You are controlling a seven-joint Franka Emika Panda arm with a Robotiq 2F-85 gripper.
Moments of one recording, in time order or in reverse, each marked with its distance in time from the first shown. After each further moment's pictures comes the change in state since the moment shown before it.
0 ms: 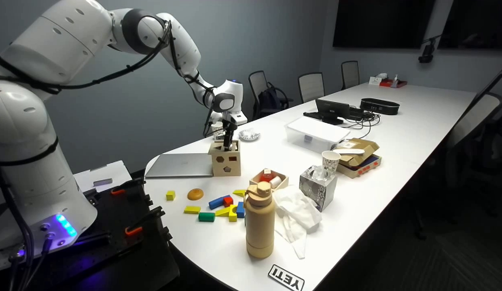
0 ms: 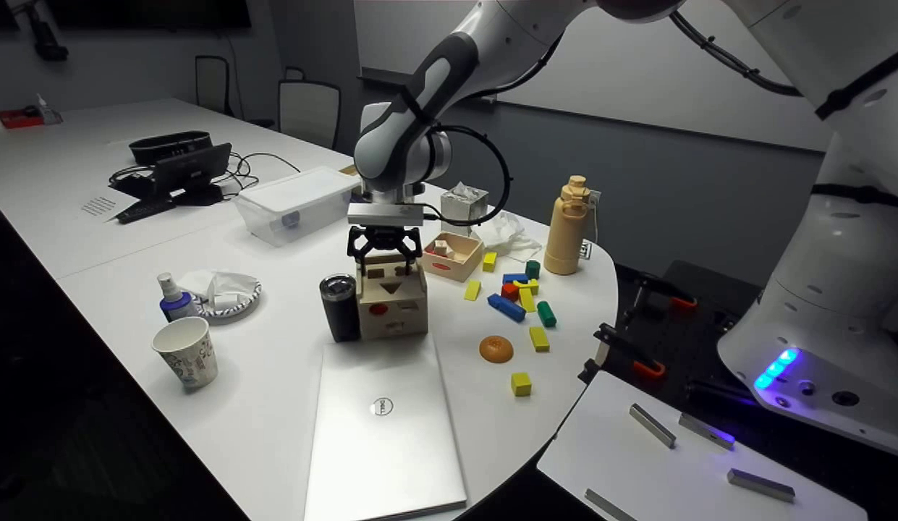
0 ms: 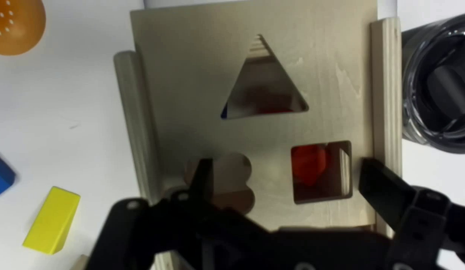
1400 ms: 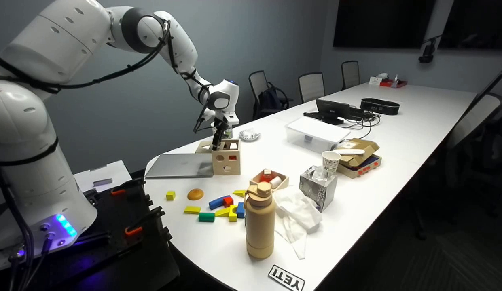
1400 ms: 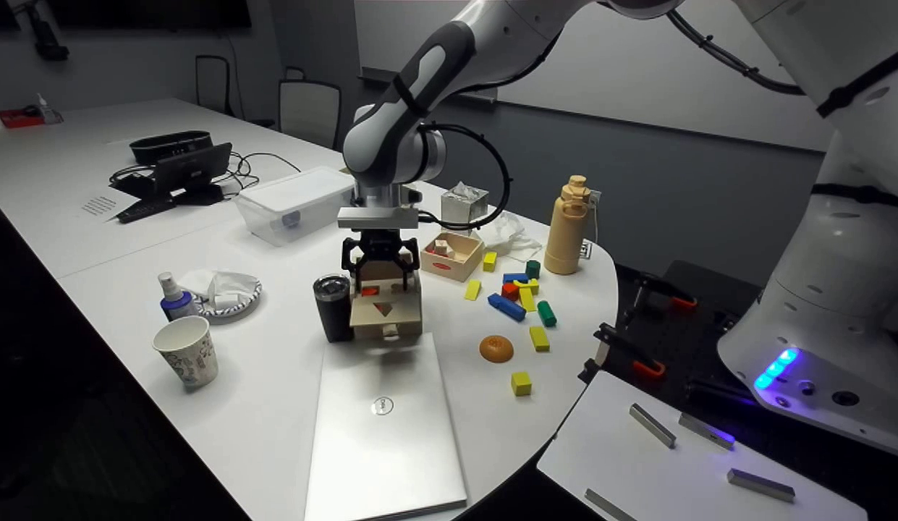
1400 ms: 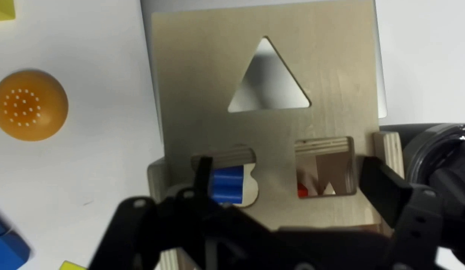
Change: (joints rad) arm 0.001 -0.021 0.050 -0.021 0.071 -0.103 0.017
